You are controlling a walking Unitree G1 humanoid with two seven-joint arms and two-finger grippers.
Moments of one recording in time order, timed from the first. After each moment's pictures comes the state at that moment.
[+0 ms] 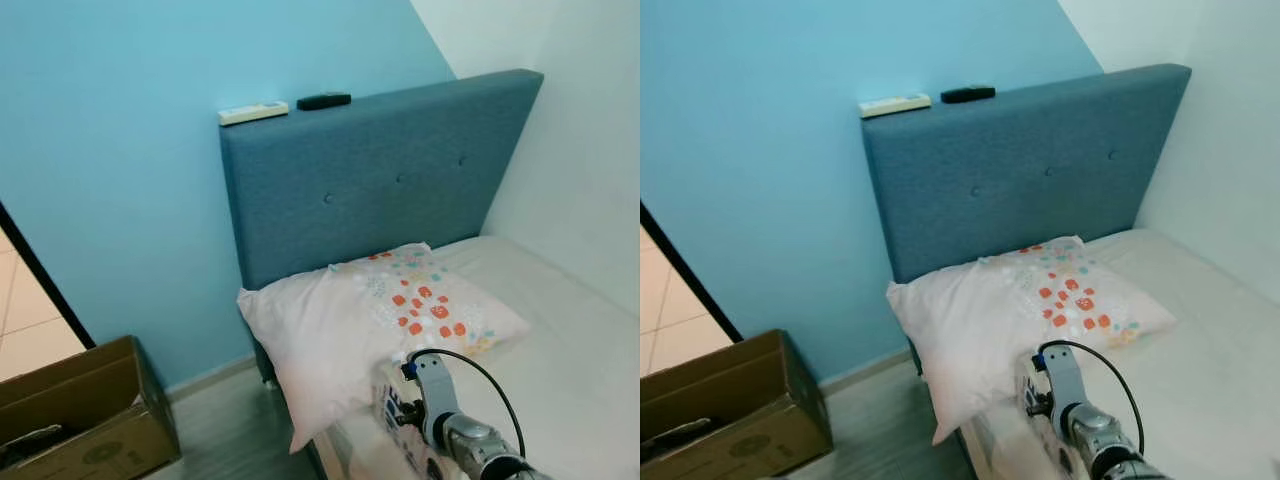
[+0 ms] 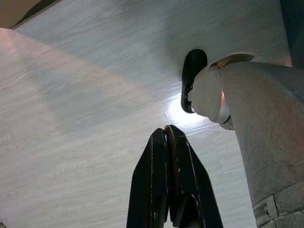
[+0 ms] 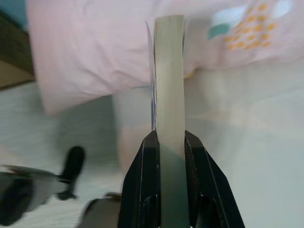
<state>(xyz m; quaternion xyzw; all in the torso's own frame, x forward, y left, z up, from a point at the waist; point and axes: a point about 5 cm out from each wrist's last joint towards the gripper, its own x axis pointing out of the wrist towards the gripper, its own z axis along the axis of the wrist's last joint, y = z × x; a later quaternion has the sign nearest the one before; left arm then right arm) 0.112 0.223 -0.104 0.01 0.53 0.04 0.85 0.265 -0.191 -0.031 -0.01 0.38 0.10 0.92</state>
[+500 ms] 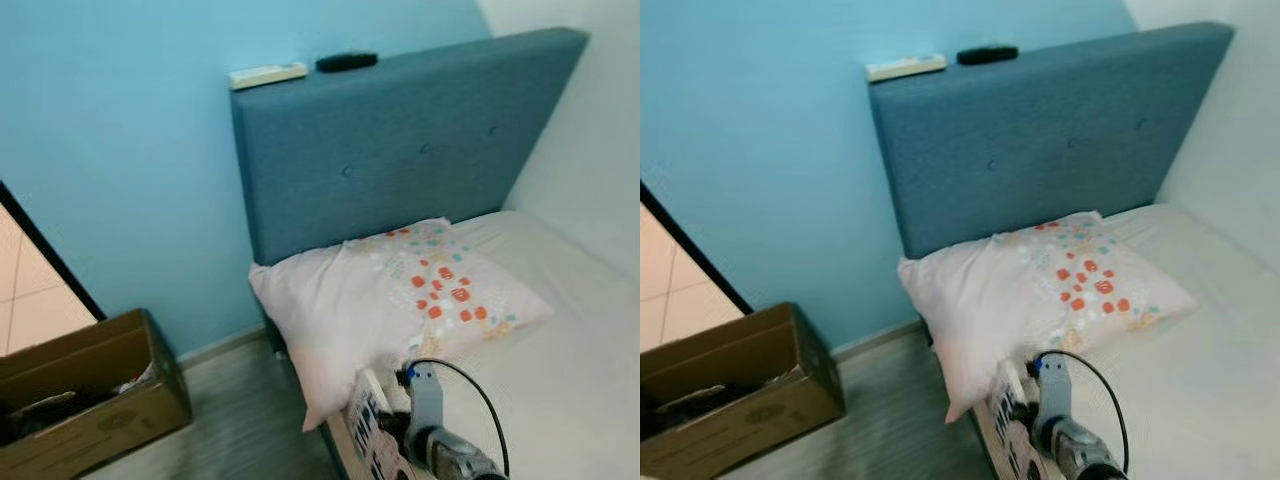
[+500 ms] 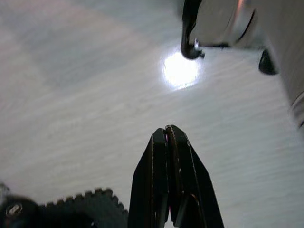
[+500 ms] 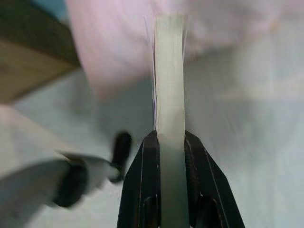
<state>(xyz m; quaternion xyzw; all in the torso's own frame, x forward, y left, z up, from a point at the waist) 0.078 0.225 -0.110 0.01 0.55 0.01 0.83 0.246 -0.181 -0.046 0.05 0.40 0.10 0.91</state>
